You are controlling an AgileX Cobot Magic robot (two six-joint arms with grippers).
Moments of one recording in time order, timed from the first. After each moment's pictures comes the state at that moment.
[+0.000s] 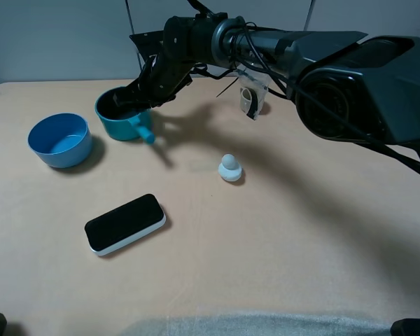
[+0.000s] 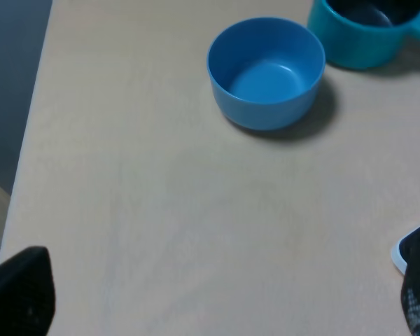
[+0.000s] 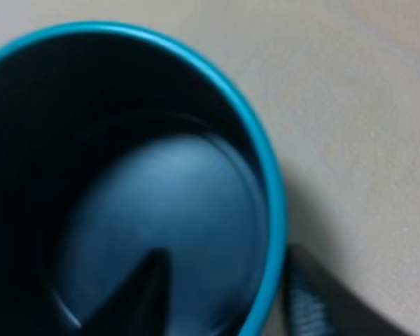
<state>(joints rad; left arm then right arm) 0.01 0.00 -0.49 0.07 1.06 0.04 0.74 2.59 -2.18 0.25 0.61 -0.08</state>
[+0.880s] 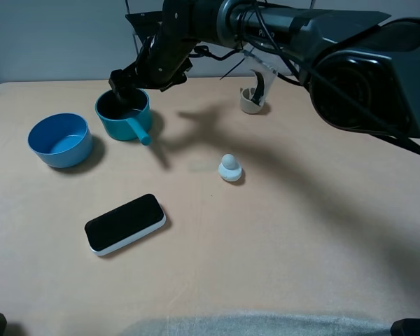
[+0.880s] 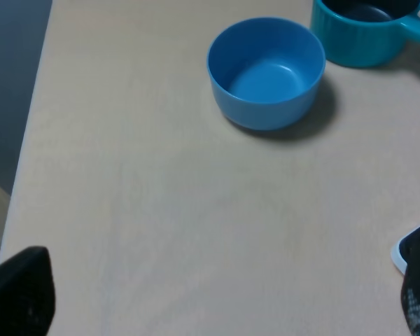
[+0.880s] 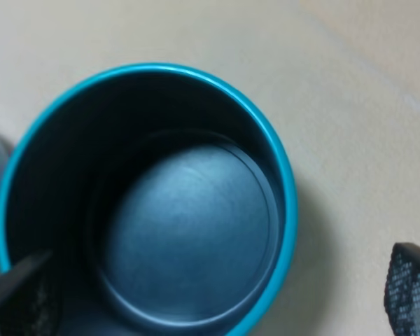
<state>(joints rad) 0.01 0.00 -0.49 0.07 1.06 0.04 0.74 2.51 -2.18 0.24 0.68 -0.08</state>
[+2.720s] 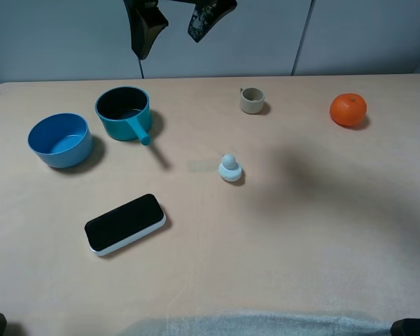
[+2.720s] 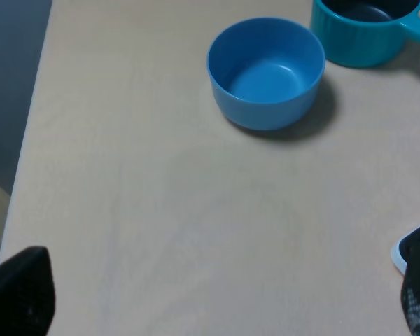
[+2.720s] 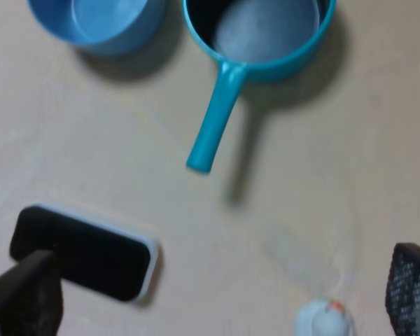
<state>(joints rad) 0.01 0.00 -0.49 0.07 1.06 0.04 0.74 1.98 -1.98 0.22 1.22 -0.10</state>
